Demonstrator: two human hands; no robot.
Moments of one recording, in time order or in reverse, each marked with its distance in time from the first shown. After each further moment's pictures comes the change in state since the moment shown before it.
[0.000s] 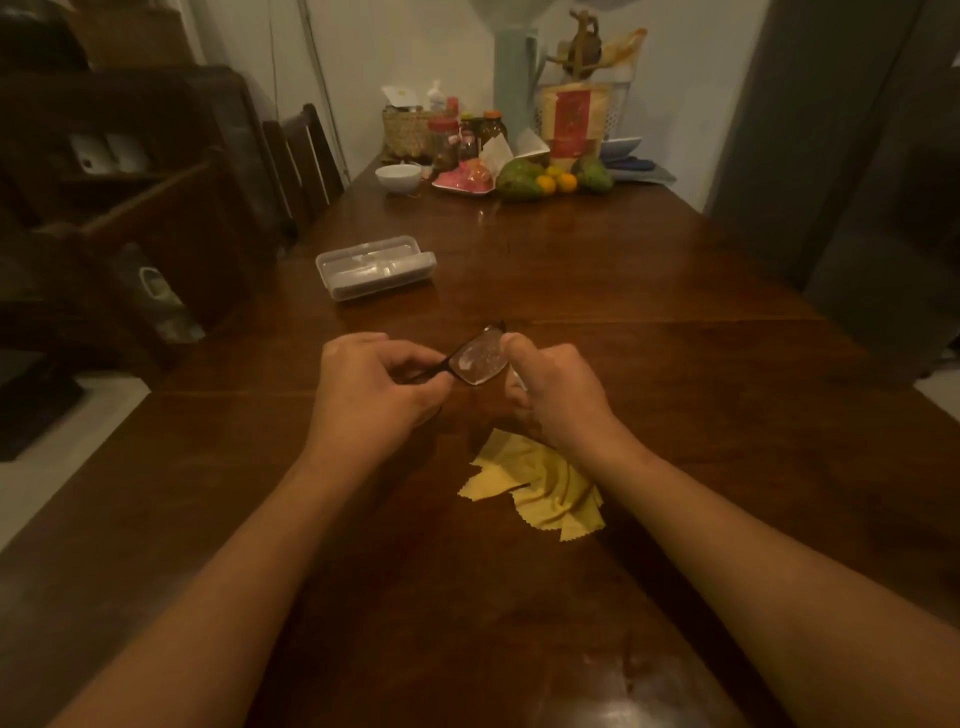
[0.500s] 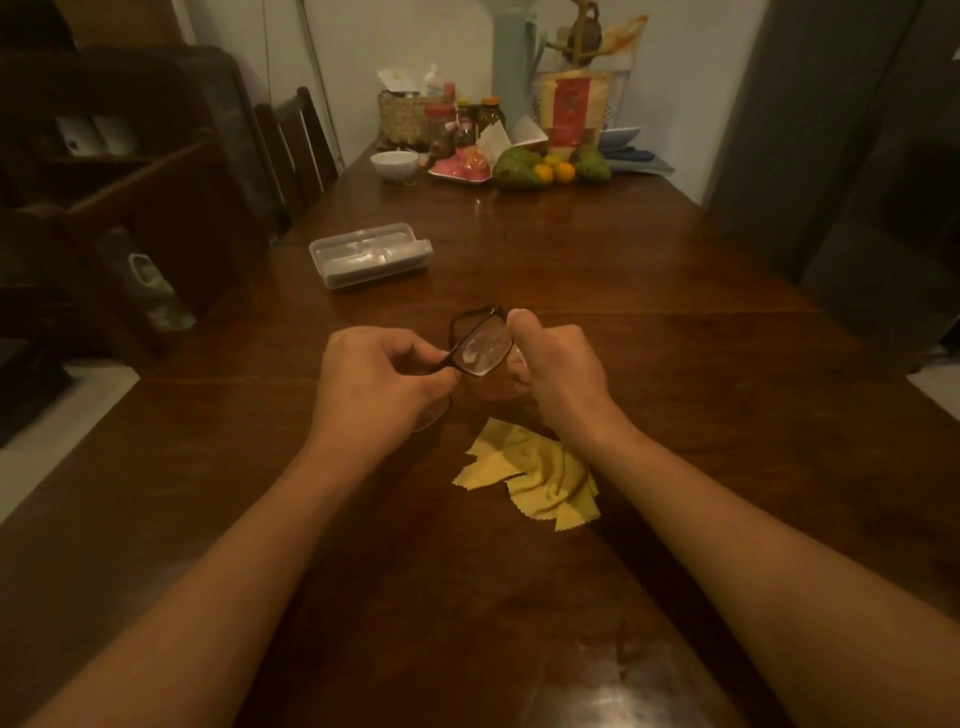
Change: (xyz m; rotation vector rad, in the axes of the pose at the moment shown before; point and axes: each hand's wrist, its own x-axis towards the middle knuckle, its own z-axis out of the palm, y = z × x) left_hand -0.008 0.012 0.005 -0.153 -0.018 -0.091; right_hand 0.007 0.002 0.001 -0.014 0.083 -0.023
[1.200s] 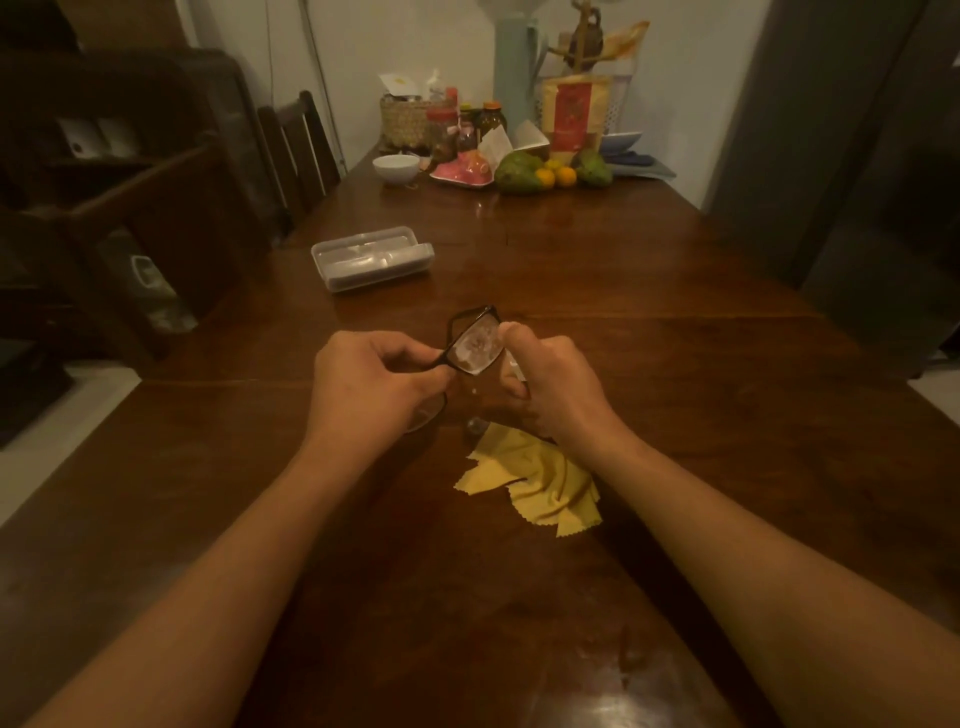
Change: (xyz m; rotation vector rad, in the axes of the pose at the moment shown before) left_hand 0.003 -0.002 -0.005 -0.081 -0.008 -0.088; right_hand -0.002 -0.001 -0.001 0.041 -0.115 0.020
